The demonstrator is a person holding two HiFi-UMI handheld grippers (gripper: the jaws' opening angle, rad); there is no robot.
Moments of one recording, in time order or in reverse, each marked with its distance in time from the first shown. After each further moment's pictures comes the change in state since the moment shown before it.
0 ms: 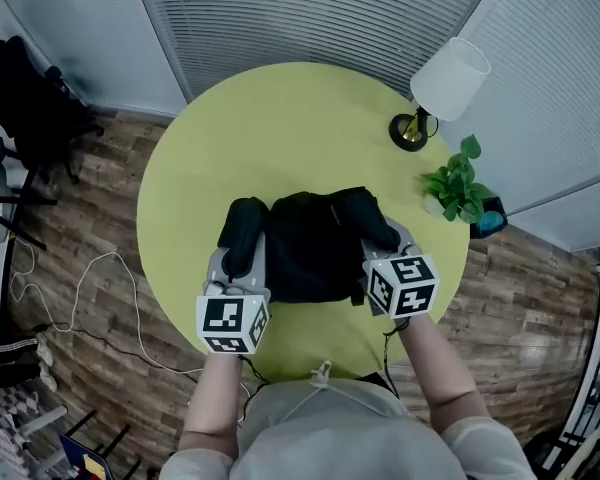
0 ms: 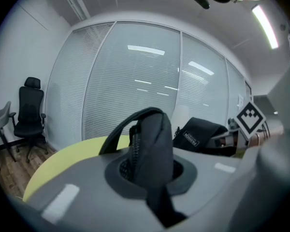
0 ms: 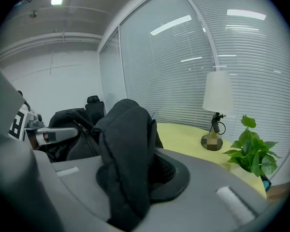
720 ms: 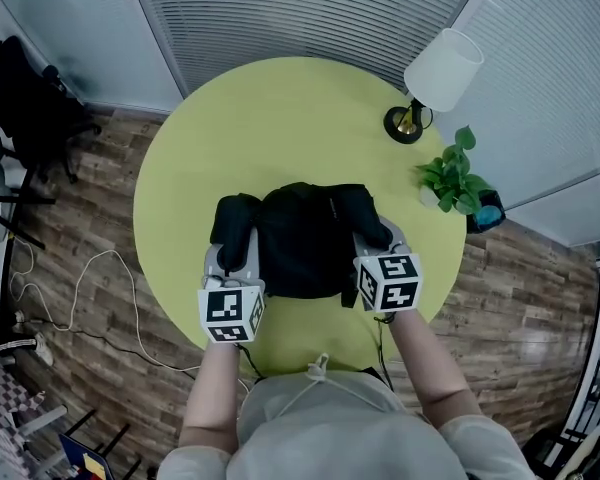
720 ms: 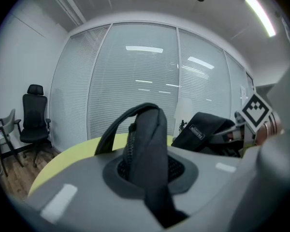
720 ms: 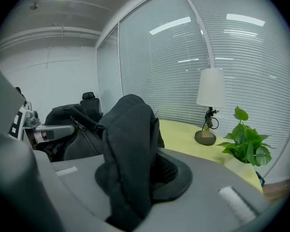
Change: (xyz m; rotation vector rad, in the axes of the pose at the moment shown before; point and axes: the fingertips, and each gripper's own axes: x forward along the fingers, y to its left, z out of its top) left arm 0.001 0.008 -0.035 0.060 0.010 0.060; right arm 0.001 -0.010 -0.035 -0.008 0.015 -0.067
